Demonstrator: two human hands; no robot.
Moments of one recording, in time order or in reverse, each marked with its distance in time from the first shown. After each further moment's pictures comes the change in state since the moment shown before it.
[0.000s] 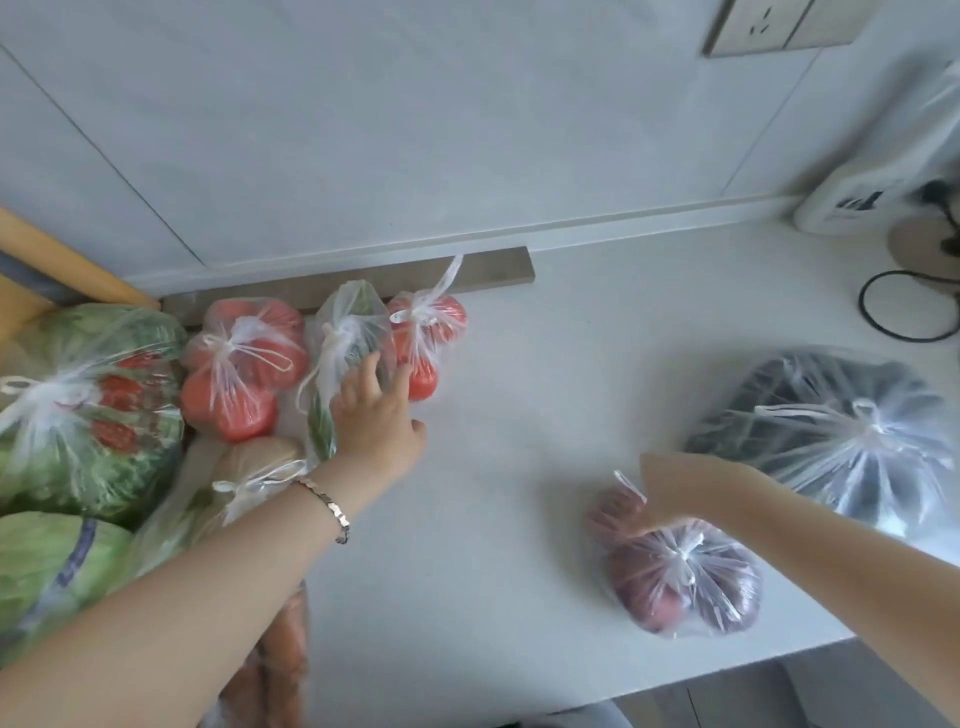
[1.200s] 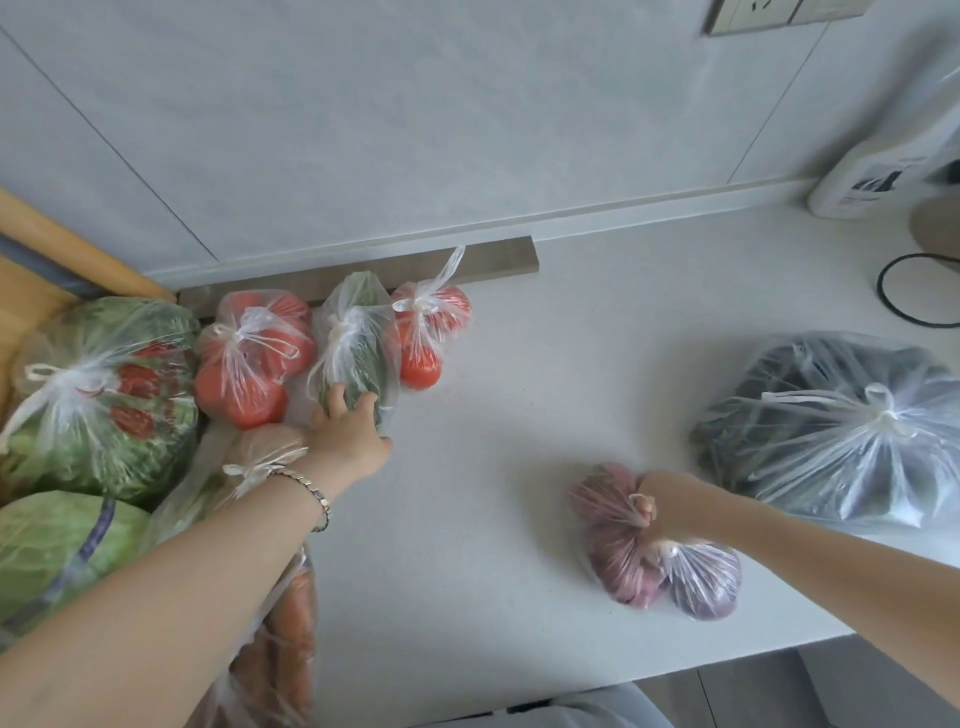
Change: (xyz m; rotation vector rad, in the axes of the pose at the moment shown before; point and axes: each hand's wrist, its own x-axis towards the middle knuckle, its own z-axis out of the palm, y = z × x) left_hand -0.005 -0.036 0.016 -0.012 -0.267 -0.206; right_hand 0.032 0.020 0.055 0.181 0.068 -0.134
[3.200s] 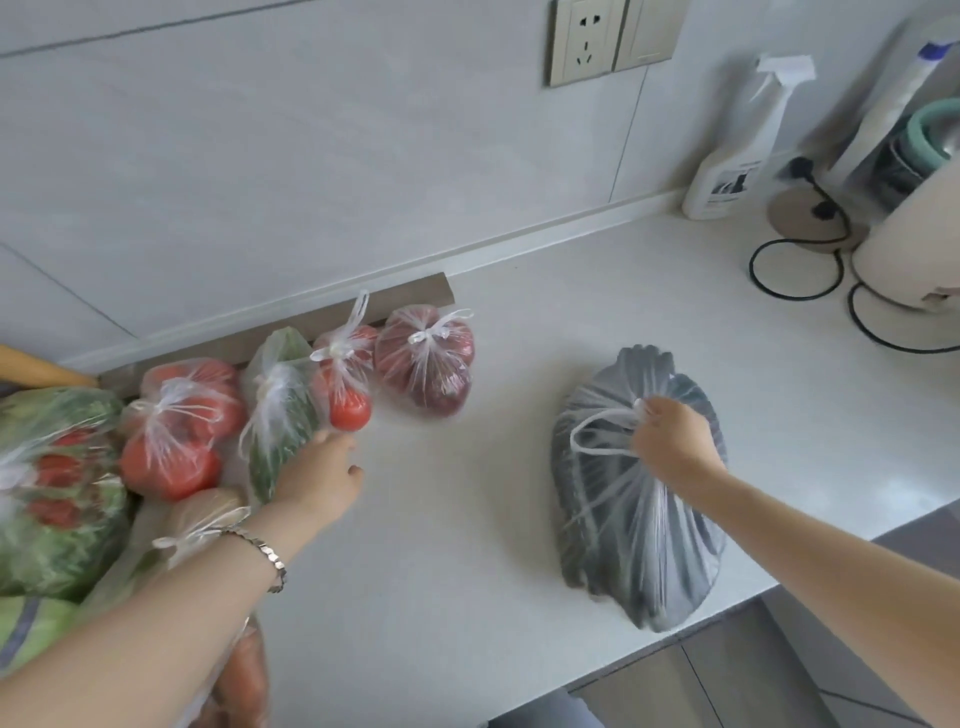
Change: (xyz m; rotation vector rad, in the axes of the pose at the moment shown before) left_hand -0.033 0.050 -0.014 0.017 0.095 0.238; right_hand -0.043 0.053 -0.022 0.844 0.750 0.203
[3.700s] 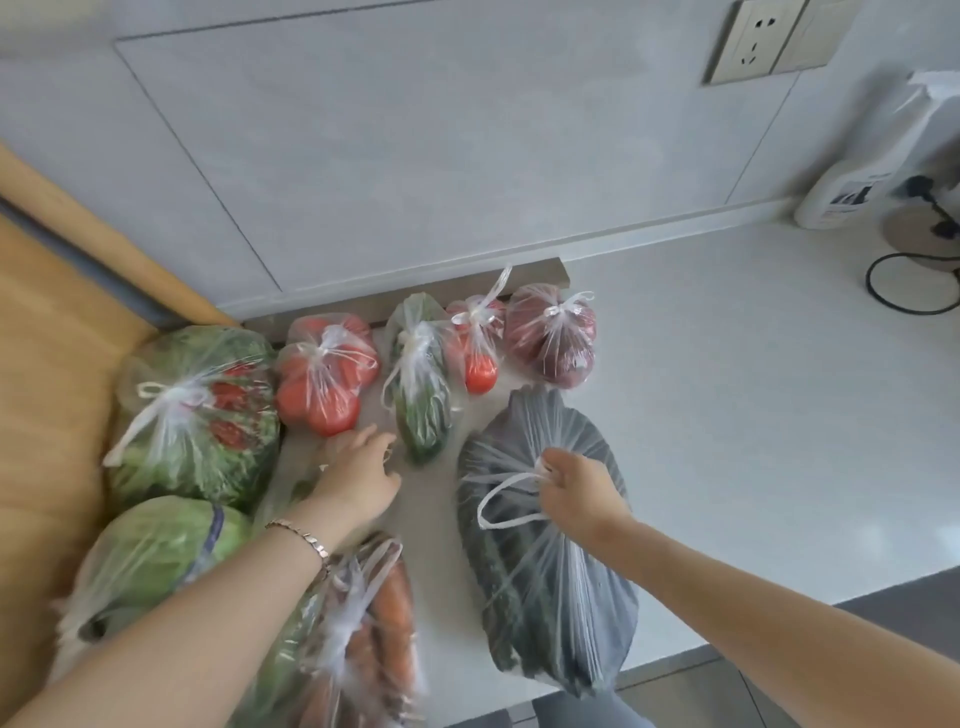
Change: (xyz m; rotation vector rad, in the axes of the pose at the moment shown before) left_hand -0.045 -0.133 -0.006 -0.114 -0.067 -0.033; right_hand -0.133 -0.119 0.162 0.019 -0.369 -0.220
